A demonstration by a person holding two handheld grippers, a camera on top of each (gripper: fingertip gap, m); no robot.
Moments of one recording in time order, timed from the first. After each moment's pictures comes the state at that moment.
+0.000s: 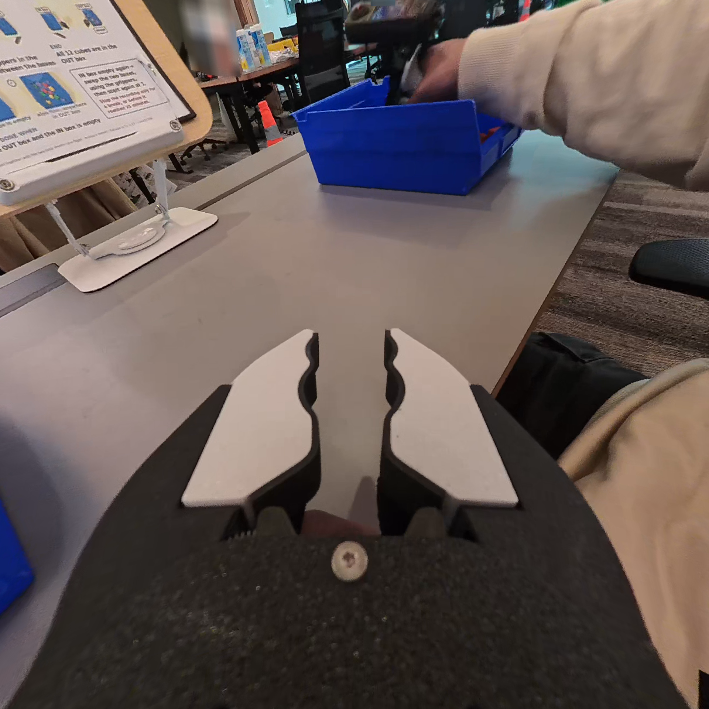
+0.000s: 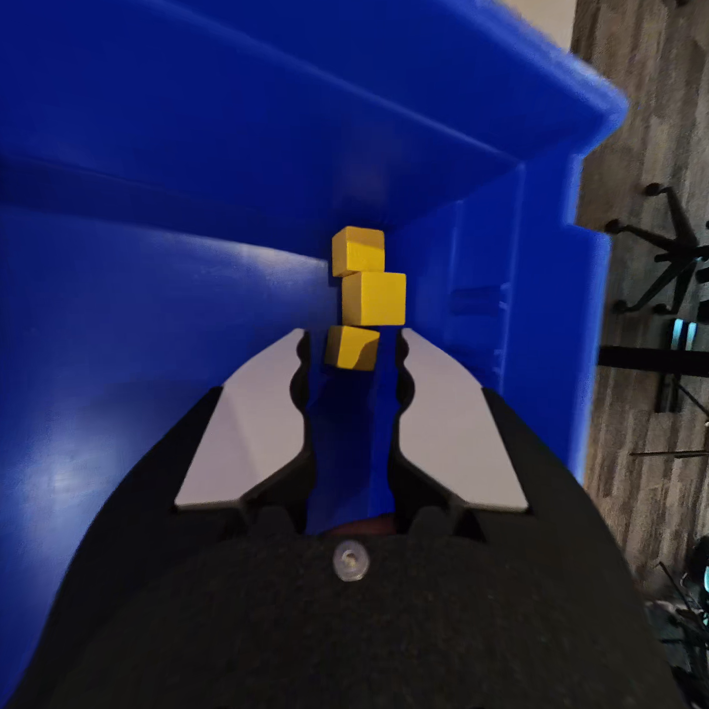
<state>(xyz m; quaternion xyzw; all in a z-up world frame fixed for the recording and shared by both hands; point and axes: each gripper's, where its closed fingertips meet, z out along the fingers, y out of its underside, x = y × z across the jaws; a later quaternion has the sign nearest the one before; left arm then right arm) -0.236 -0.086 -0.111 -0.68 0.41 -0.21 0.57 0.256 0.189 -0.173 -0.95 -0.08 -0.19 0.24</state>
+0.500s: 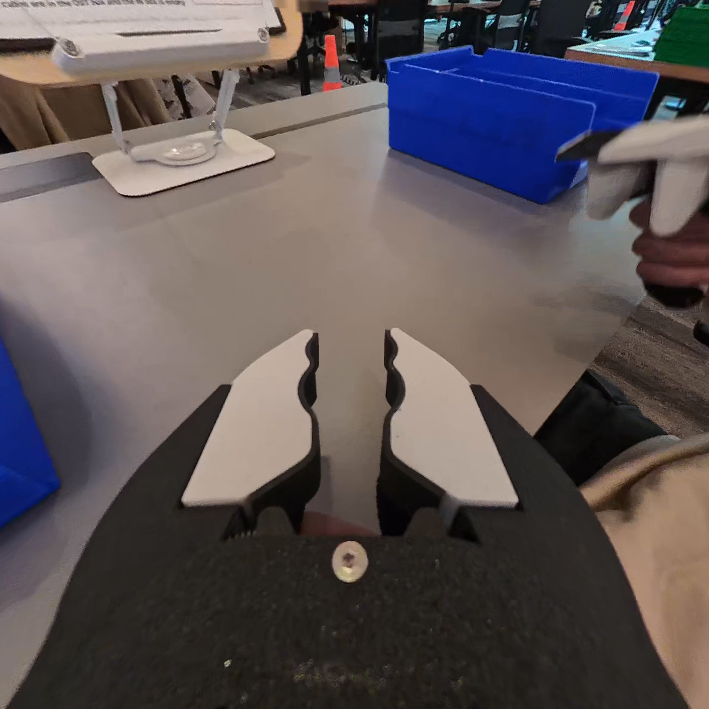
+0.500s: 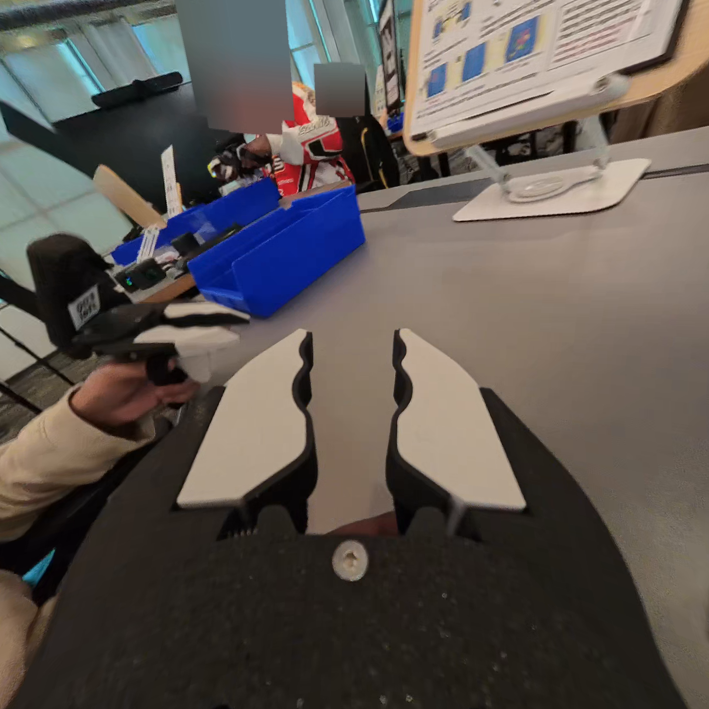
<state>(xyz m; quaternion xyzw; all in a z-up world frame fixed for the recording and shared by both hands) -0.269 -0.048 -0.120 -0.75 0.31 -0.22 0.53 -0.081 -0.054 -0.078 -0.72 -0.16 0.37 0.57</state>
